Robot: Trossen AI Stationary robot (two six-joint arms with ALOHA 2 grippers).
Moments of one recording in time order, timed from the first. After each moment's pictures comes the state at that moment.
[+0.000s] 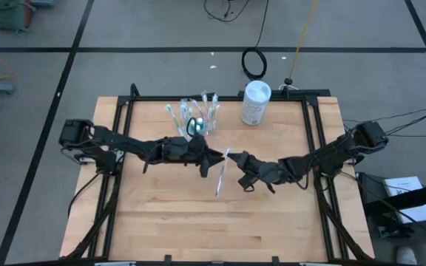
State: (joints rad) left arm -0.04 1.56 0.80 0.56 -0.09 -0.60; right arm 0.29 1.49 0.71 0.50 0.75 -1.56
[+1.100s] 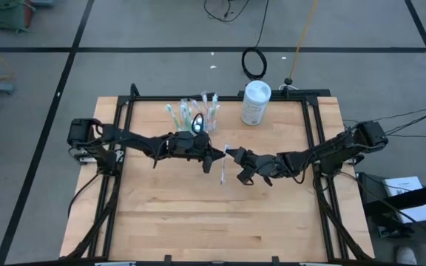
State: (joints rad) left arm 0.05 1.65 0.81 0.59 0.05 -0.56; right arm 0.20 1.49 0.71 0.49 0.65 -1.64
